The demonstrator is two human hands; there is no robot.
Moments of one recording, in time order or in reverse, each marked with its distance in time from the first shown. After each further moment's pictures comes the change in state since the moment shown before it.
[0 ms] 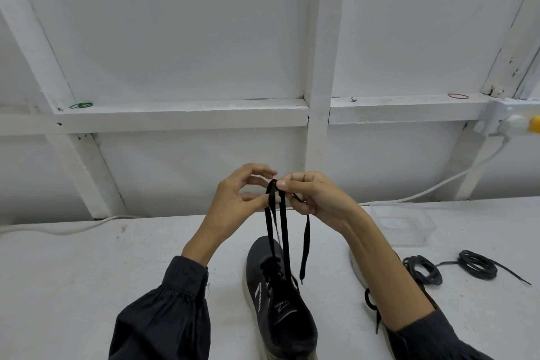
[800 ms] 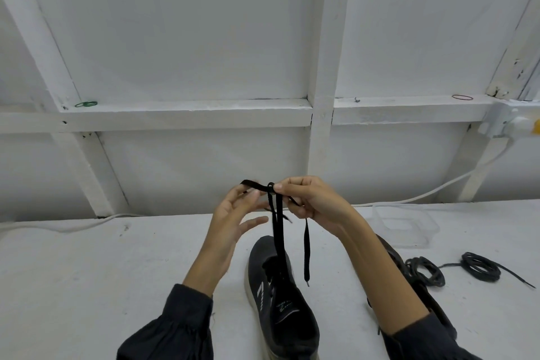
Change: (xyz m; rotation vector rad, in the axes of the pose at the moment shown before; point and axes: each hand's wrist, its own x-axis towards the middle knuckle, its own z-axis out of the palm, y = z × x) left_hand -0.032 -0.012 0.008 -0.479 0.166 -0.350; right_hand 0.005 0.010 0.007 0.009 0.019 0.033
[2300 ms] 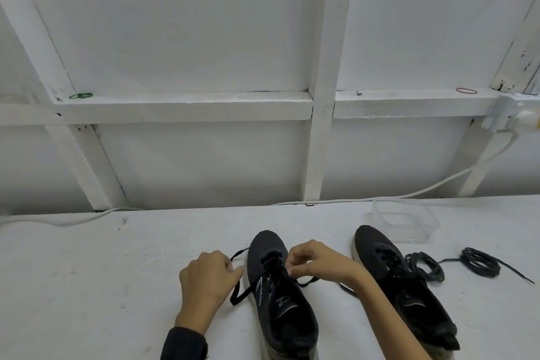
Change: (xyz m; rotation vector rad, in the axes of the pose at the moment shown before) left_hand -0.026 -0.083 -0.054 1.581 0.164 -0.210; right_hand -0.026 0.117 -0.016 -0.546 -0.211 0.136
